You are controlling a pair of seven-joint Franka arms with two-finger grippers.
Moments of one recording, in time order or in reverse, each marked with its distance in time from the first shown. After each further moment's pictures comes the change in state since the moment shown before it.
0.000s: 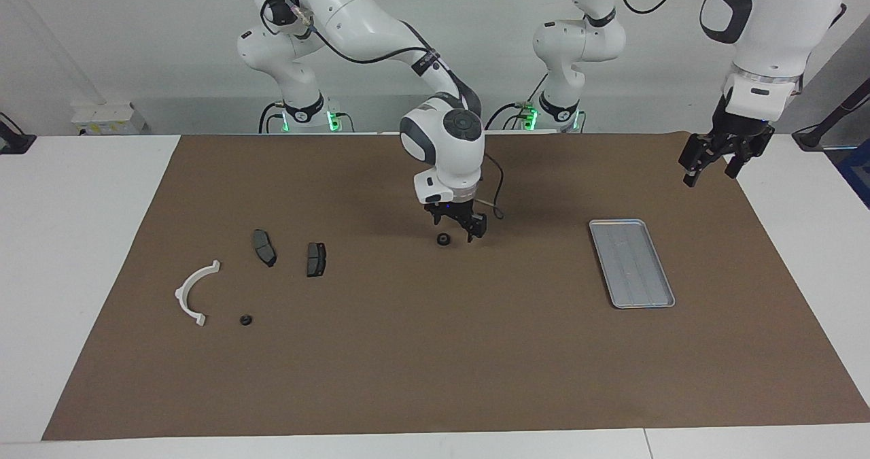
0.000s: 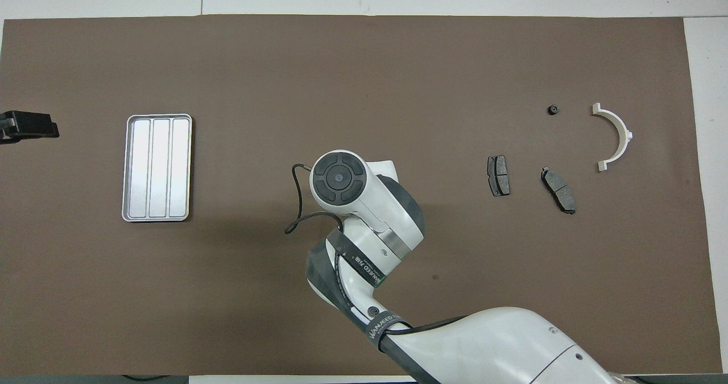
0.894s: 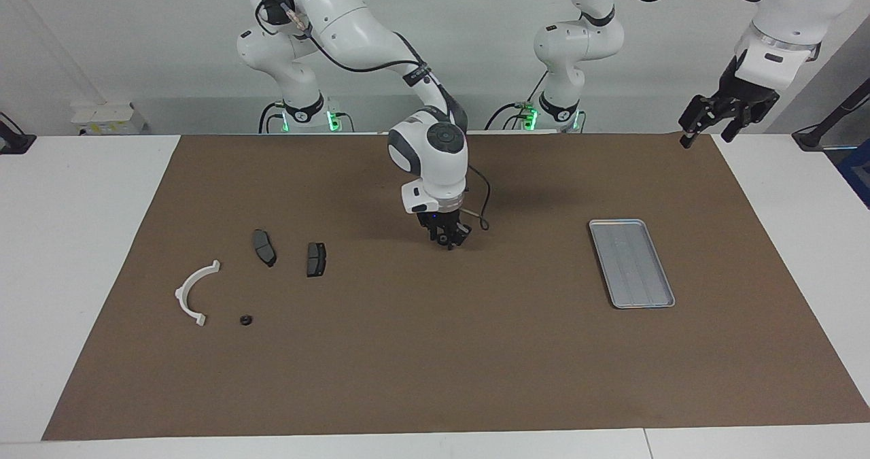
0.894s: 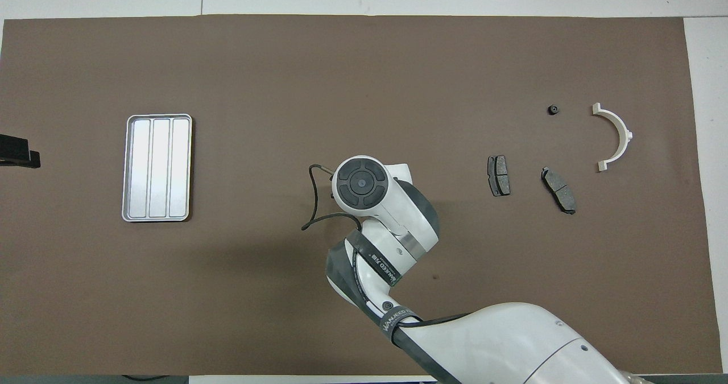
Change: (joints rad) left arm 0.146 0.018 -0.165 0.135 -0.050 -0.250 0.041; right arm -0.011 -0.020 0.001 -0.059 -0.003 0.048 -0.001
